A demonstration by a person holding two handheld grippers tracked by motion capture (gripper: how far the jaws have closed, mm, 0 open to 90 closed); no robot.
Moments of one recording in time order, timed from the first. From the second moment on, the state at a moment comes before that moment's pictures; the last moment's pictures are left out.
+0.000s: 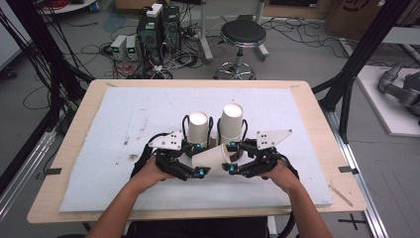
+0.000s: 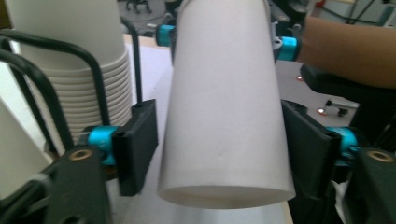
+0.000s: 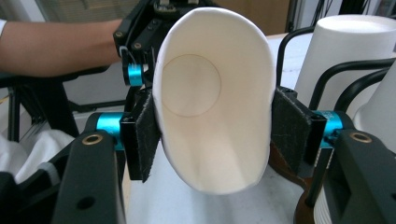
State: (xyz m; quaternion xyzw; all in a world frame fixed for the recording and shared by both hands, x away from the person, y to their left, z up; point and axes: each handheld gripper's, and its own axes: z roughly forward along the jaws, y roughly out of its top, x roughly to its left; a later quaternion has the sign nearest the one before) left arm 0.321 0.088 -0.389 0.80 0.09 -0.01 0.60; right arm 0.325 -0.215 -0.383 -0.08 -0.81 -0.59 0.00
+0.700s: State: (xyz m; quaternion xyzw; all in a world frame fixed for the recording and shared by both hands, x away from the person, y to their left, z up) left arm 0.318 0.089 -0.387 0.78 0.06 -0.01 0.63; right arm 0.321 -0.212 -0.377 -0.08 -0.79 -0.61 0.01
